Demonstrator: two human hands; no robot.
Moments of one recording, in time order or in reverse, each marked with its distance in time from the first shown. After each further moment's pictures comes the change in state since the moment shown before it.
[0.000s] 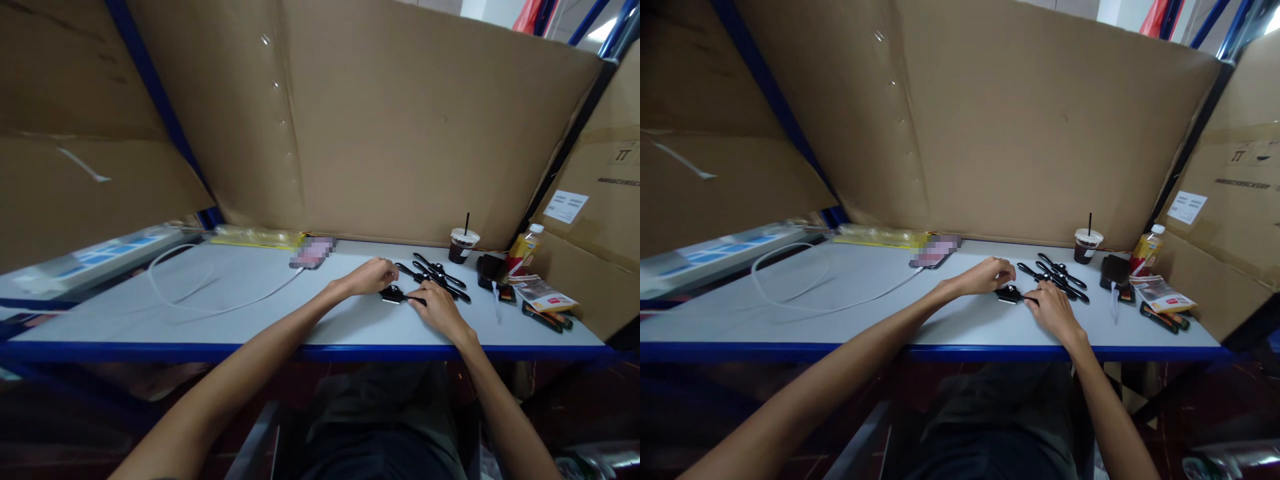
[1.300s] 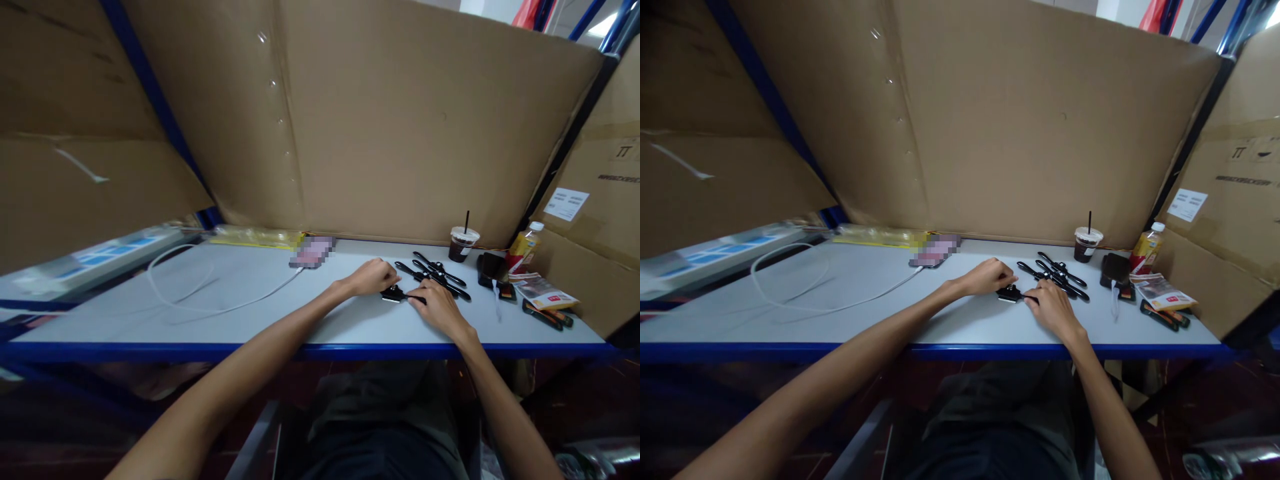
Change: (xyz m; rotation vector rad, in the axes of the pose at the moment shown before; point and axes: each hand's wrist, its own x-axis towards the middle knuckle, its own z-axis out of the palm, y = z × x) left_hand 0.002 -0.002 0.009 0.022 -0.014 -0.077; right_hand 0.000 -0.003 -0.004 0.003 -0.004 0.006
